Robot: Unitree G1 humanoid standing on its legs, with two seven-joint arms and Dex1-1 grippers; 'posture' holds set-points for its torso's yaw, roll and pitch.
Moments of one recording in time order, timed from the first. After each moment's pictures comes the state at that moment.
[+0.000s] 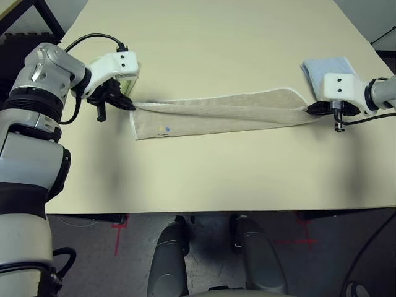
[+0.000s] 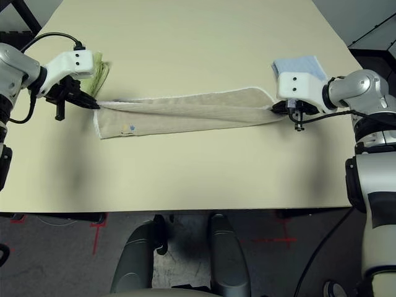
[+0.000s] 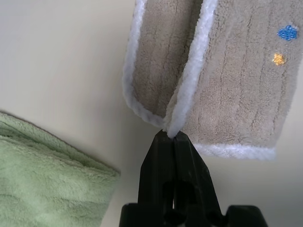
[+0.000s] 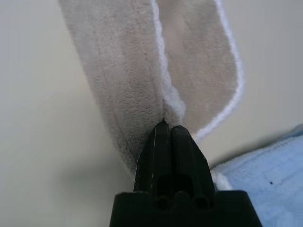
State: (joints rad) left arm -1.39 0.79 -0.53 1.19 0.20 -0.07 -1.37; right arm -1.17 -0.81 0.21 1.26 -0.31 -0.52 1.10
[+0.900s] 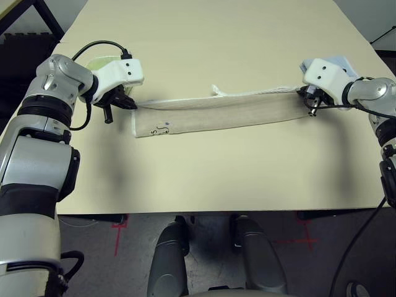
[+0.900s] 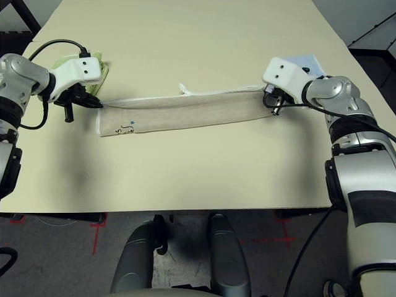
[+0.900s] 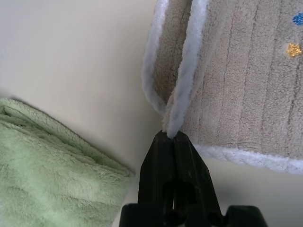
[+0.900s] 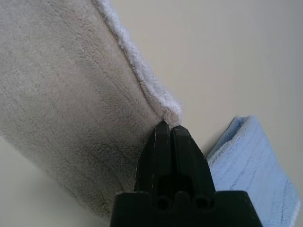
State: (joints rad) left arm -1.36 0.75 -0.43 1.23 0.32 -0.12 -1.23; right arm -1.20 -0.69 0.22 1.25 -0.33 -0.32 0.75
